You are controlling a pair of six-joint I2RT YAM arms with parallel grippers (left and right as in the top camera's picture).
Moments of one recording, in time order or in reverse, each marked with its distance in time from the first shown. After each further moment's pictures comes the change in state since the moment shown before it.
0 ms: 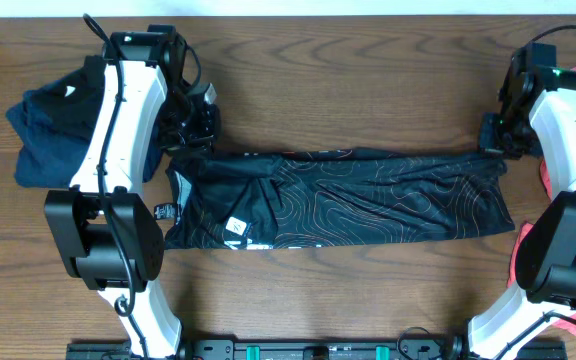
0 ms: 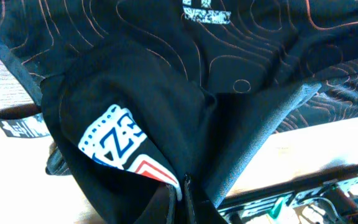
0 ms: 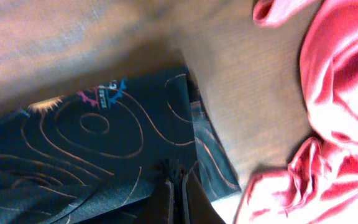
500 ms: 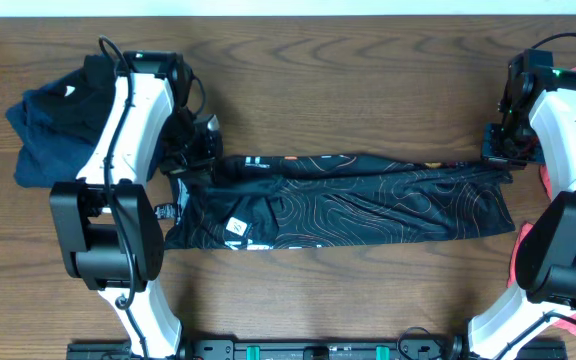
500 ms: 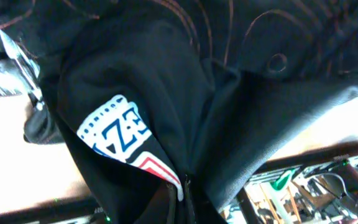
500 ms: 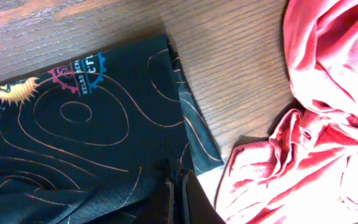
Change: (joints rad) left arm 0.000 0.000 -0.166 -0.031 0.000 0.006; right arm 0.000 0.000 0.000 -0.078 0.063 0.000
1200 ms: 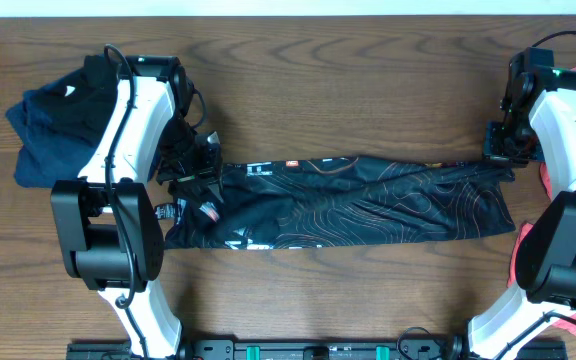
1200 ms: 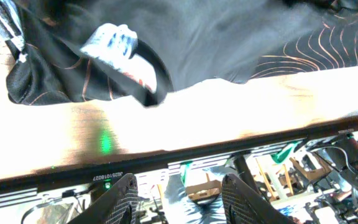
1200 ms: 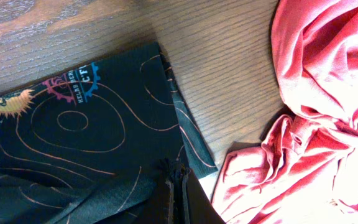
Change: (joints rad) left arm -0.001 0.000 -0.020 -0.101 0.000 0.019; right arm 0.000 0.000 0.000 0.023 0.024 0.000
